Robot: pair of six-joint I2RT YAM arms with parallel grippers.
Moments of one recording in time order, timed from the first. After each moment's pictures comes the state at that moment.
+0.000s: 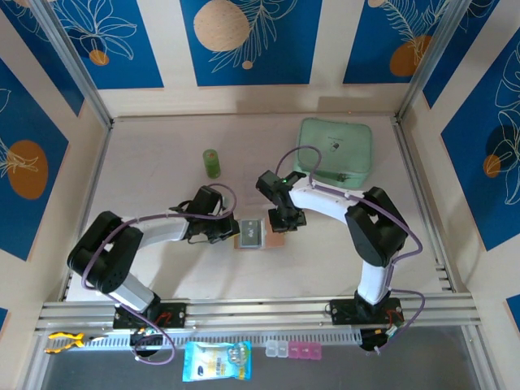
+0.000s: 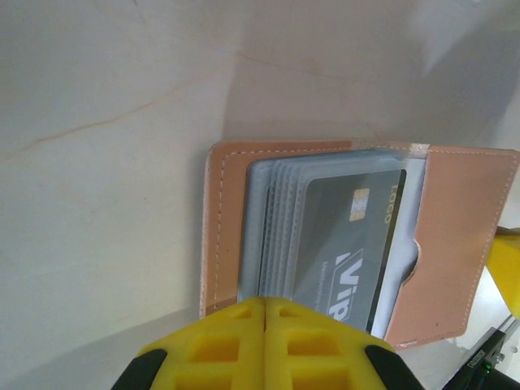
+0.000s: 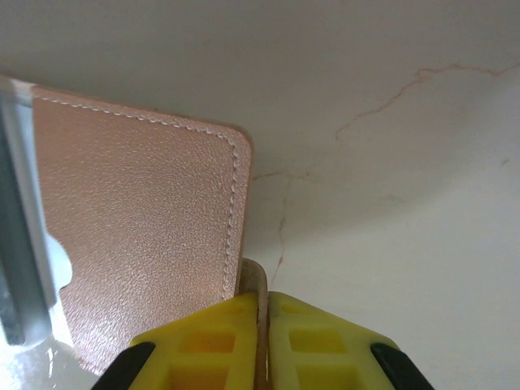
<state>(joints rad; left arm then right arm) -0.58 1.57 0.68 -0.11 0.42 -0.86 0.74 1.83 1.25 -1.00 0.04 0.61</state>
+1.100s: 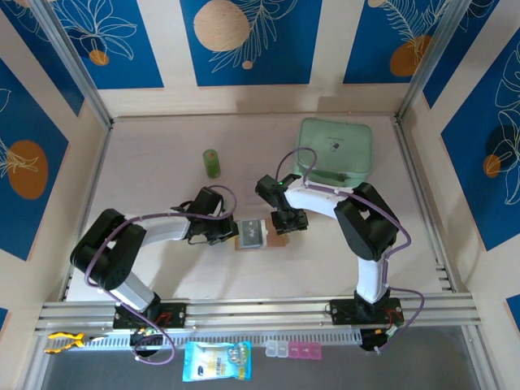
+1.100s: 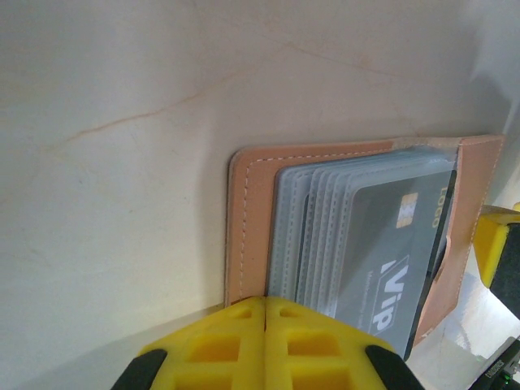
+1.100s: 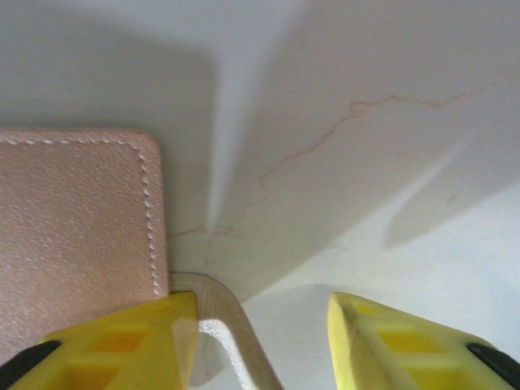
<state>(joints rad) -0.58 1.59 0.68 -0.13 0.40 -0.86 0.73 1.89 1.24 -1.00 0.15 0.61</state>
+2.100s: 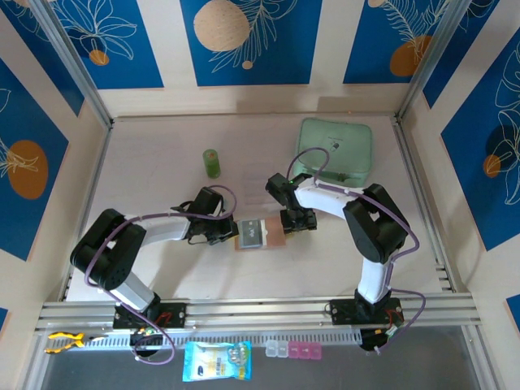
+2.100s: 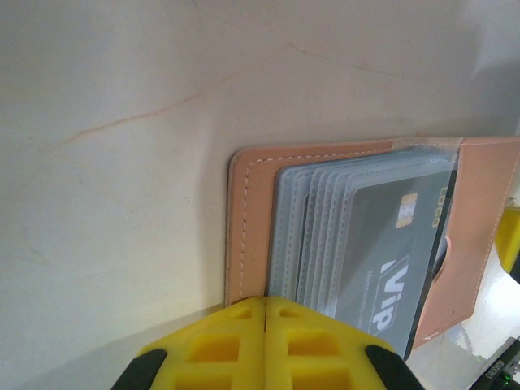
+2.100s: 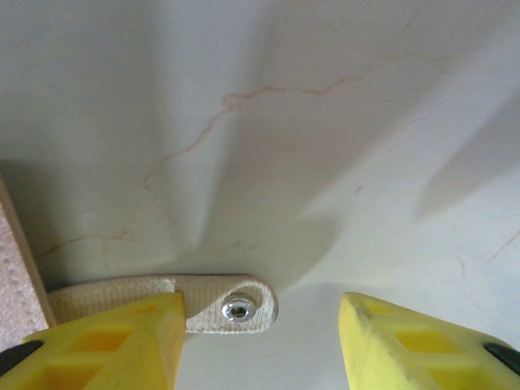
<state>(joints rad) -0.58 1.59 0.68 -0.13 0.40 -0.86 0.67 1.83 1.18 -0.99 0.16 0.61</state>
